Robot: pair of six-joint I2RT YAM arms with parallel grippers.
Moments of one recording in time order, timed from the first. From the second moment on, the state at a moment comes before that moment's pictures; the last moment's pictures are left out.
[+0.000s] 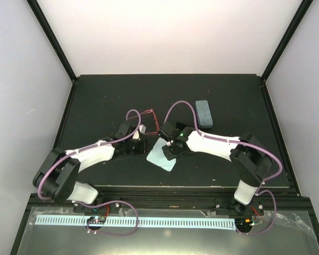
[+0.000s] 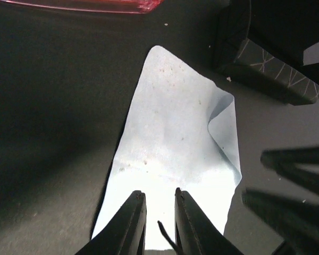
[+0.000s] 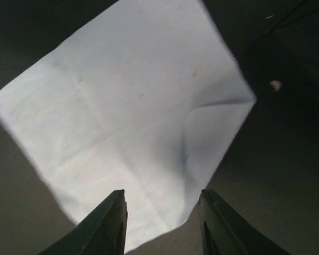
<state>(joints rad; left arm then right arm) -0.52 1.43 0.63 -0.12 0.39 -0.66 0.91 1.72 1.12 -0.66 0.01 0.40</state>
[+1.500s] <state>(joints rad) -0.40 0.83 0.47 -0.30 0.12 -0.70 1.10 1.84 1.15 -0.64 0.09 0.45</state>
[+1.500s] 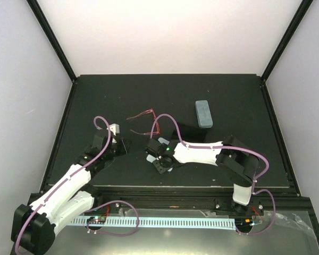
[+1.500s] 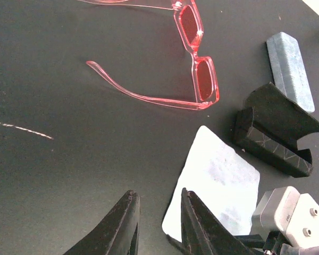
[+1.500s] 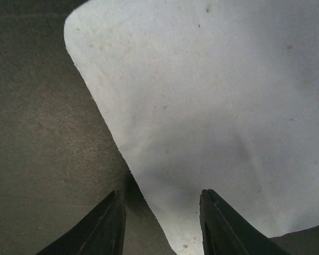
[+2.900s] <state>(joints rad) -0.41 1.24 0.57 -0.23 0.47 -0.58 1.05 1.52 0.94 -0.76 0.03 0.46</state>
